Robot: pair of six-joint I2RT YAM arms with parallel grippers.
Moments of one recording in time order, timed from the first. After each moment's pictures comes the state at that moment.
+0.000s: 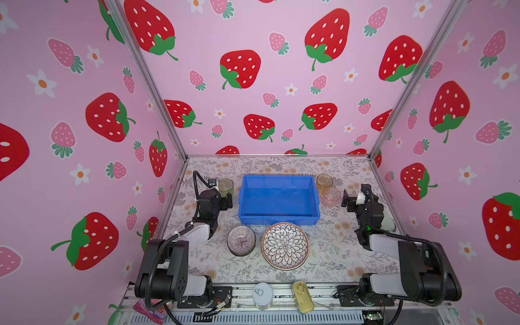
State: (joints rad) left arm -0.08 1.34 0.55 0.36 -0.16 -0.05; right arm 0.09 1.31 0.34 0.83 0.09 -0.08
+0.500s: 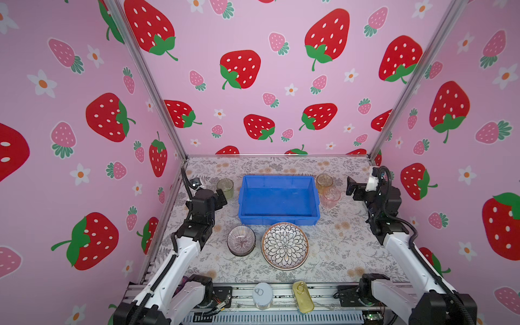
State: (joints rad) left arm -0.17 0.91 0.68 -0.22 -0.41 -0.37; right arm 0.09 1.02 0.68 0.15 -0.06 0.05
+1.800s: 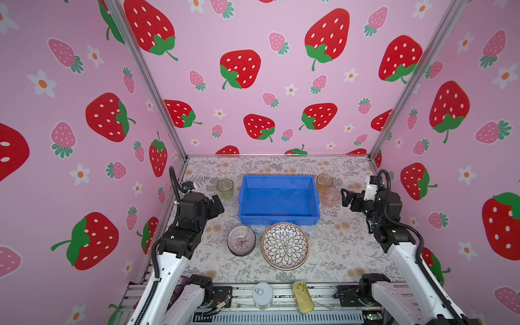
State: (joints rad) left arm -0.17 0.79 0.87 -0.66 -0.26 -0.43; right arm 0.12 0.88 0.64 -0.13 -0.16 0.18
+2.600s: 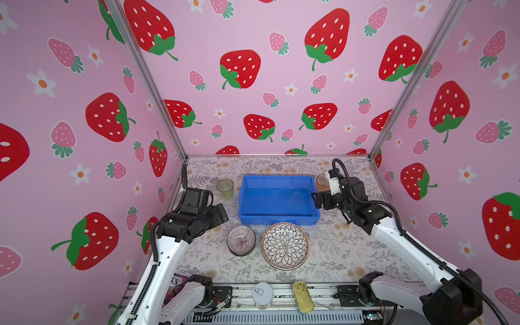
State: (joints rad) left arm -0.18 0.93 1.06 -1.15 0.02 -0.60; right arm 0.55 1.16 0.91 -0.35 0.01 0.14
